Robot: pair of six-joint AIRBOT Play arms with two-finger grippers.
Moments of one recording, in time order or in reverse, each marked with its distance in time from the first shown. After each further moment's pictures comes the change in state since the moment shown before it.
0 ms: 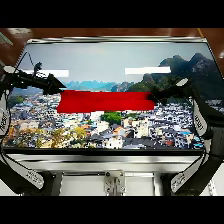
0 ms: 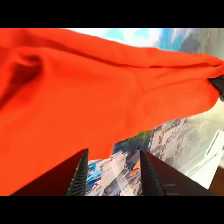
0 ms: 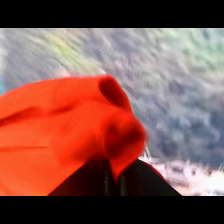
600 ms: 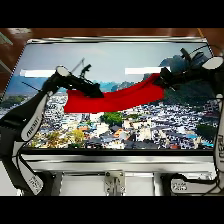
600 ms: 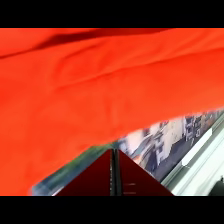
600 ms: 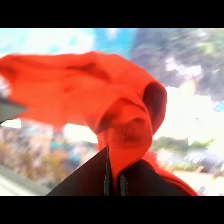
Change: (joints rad) left arm -0.503 -0.039 0.000 -0.001 0.227 0.068; right arm -0.004 0.448 0.002 0.056 0.234 -0.031
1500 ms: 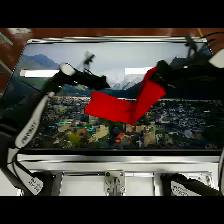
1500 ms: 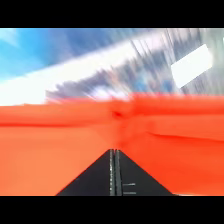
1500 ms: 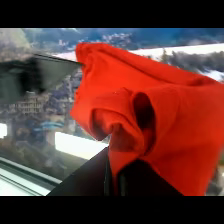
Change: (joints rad) left arm -0.002 0.128 0.000 0.037 0.215 -0.050; right arm 0.188 0.169 0.000 -0.126 -0.051 0.210
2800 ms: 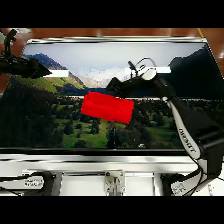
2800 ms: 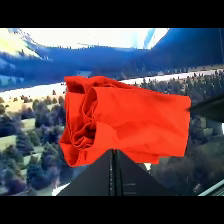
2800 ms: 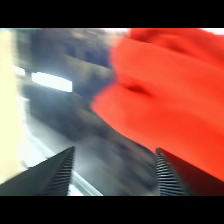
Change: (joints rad) left arm 0.465 0.346 -0.064 0.088 -0.359 0.101; right arm 0.230 -0.396 0.027 0.224 -0.204 -0.108
